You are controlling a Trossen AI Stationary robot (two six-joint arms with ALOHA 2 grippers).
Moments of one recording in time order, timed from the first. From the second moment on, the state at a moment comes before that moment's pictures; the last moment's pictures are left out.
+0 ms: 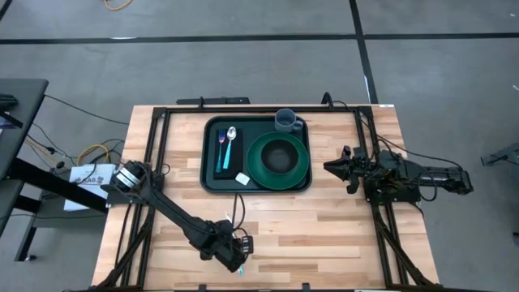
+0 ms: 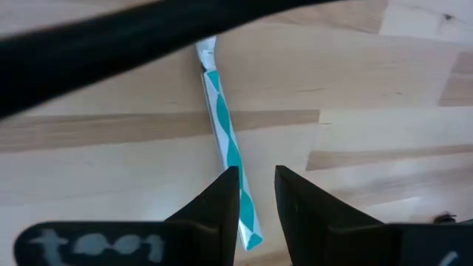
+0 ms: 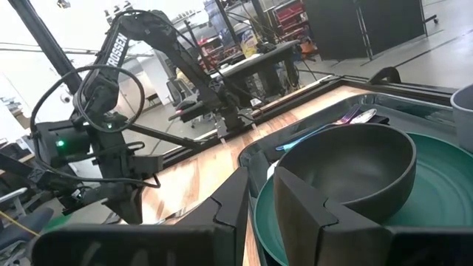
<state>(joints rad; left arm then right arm) -0.61 1.94 1.32 -0.57 -0.11 -2.25 -0.07 0.01 0.01 -0.01 0.00 0.39</state>
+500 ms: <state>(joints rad) -0.59 1.95 1.32 -0.64 -0.07 -2.26 -0.07 0.01 0.01 -0.01 0.00 0.39</state>
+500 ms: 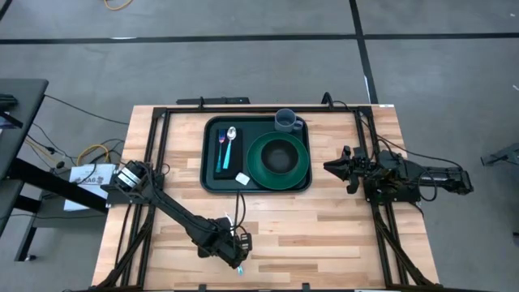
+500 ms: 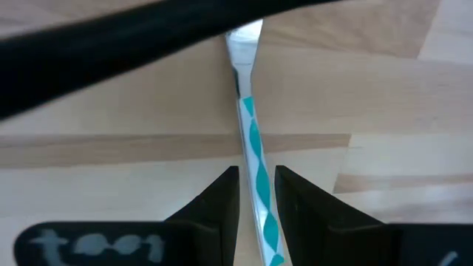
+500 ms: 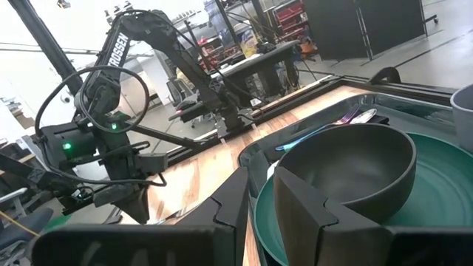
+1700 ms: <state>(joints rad) -0.57 2.08 1.39 -0.65 0.02 -2.23 -0.07 0.03 0.01 0.00 0.00 0.39</state>
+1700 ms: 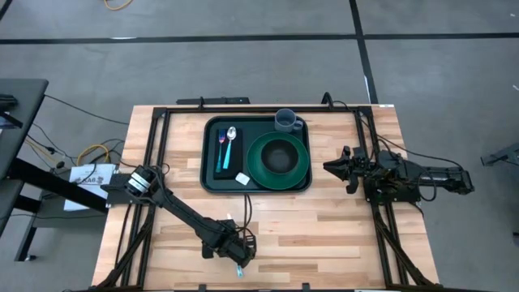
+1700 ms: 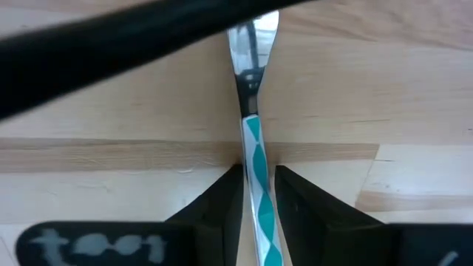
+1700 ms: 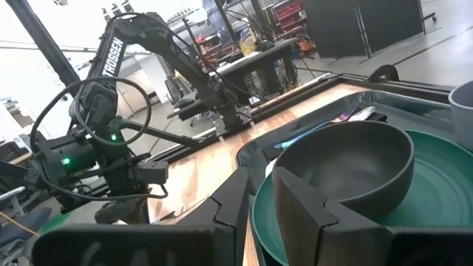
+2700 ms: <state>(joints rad) -0.57 1.94 1.39 -0.79 -0.08 -2.15 -0.07 0.03 0.01 0.00 0.00 0.39</state>
